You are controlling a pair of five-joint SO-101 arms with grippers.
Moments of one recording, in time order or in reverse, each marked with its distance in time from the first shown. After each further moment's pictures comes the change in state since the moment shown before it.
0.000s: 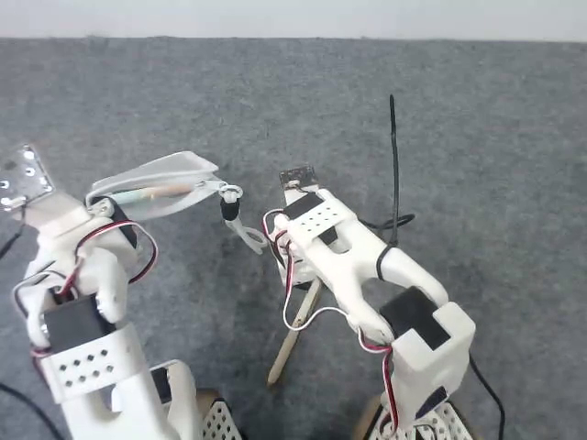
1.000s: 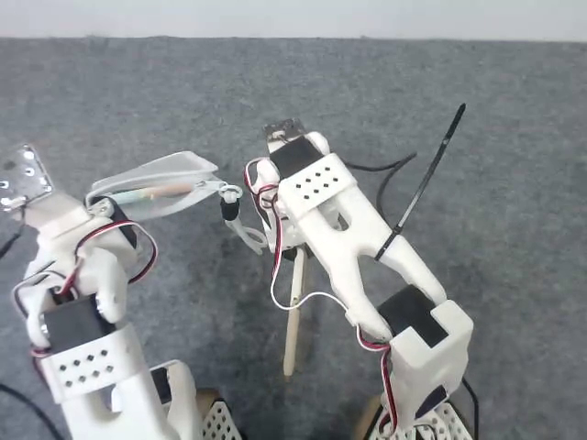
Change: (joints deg) left arm 0.0 0.0 0.0 0.0 0.0; right arm -0.3 0.2 -32.5 30.8 1.8
